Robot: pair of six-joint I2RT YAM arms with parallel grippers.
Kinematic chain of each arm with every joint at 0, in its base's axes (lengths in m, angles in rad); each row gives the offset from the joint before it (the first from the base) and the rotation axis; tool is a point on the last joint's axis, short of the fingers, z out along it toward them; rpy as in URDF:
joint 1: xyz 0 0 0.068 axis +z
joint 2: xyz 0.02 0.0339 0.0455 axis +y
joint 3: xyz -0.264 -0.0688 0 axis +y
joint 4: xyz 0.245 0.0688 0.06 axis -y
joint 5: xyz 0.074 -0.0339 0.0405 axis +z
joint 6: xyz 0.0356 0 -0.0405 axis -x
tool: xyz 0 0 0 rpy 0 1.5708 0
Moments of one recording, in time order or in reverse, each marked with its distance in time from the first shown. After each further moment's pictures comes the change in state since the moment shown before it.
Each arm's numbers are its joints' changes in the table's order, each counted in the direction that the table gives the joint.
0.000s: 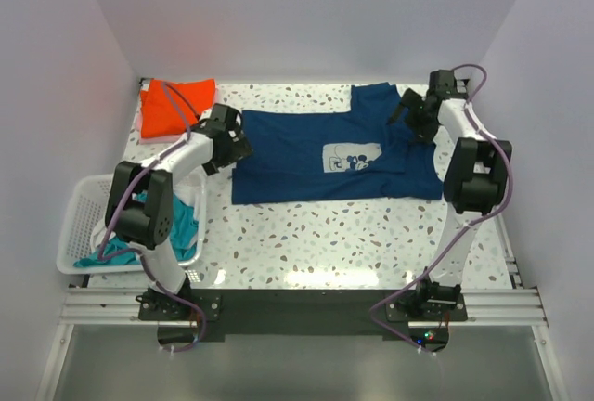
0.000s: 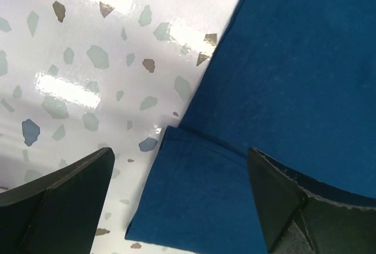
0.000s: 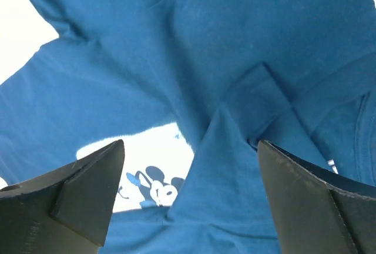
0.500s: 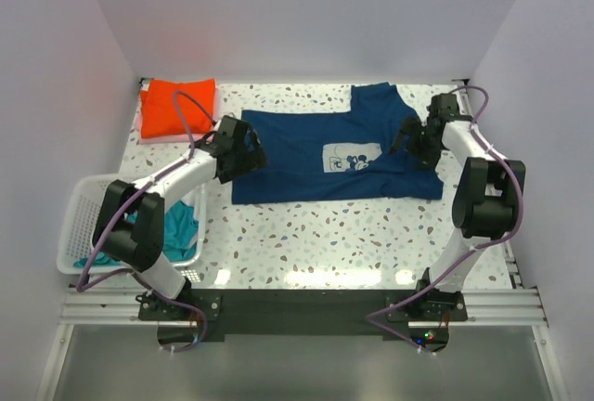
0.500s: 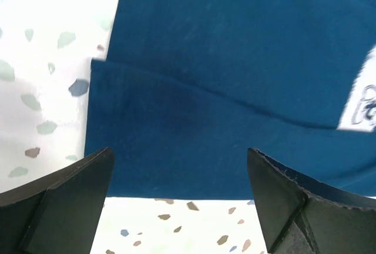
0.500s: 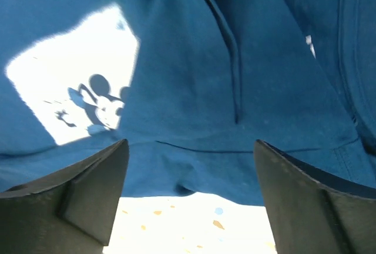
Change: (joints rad) left arm -0.117 -0.172 0.134 0.089 -0.111 -0.005; right arm -0.002 -0.262 0.355 -0.016 0.016 0.104
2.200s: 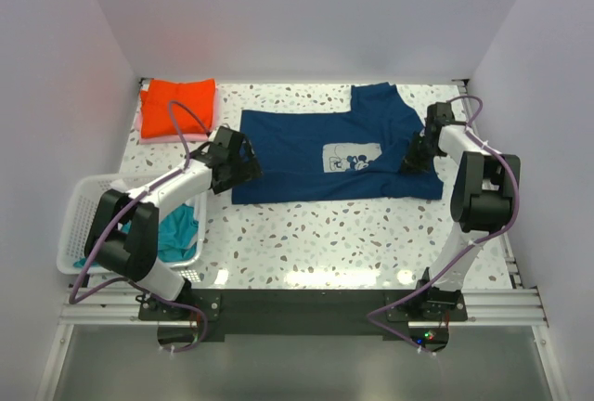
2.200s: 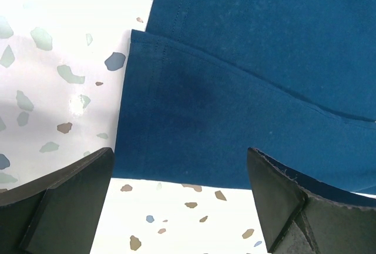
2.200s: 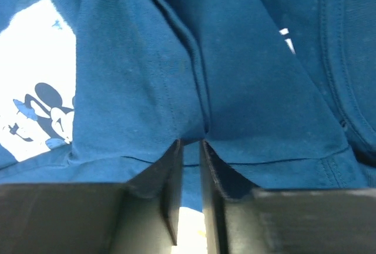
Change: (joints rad) left arm 0.000 -0.072 0.125 0.003 0.036 0.001; right arm -0.002 0.055 0.057 0.023 -0.048 0.005
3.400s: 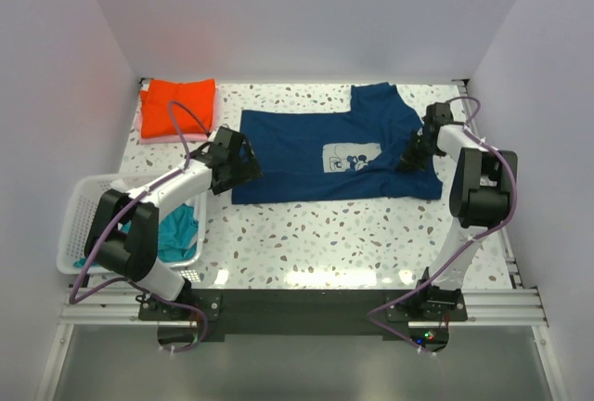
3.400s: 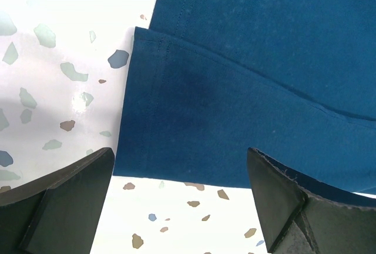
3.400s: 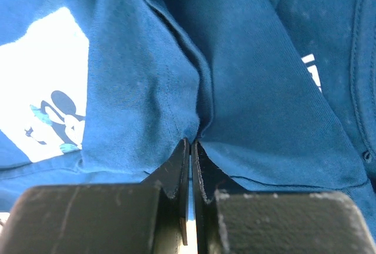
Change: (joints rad) left arm 0.000 0.000 0.000 -0.010 0.003 0.000; right arm -0.002 0.043 -0.010 0.039 0.061 -0.007
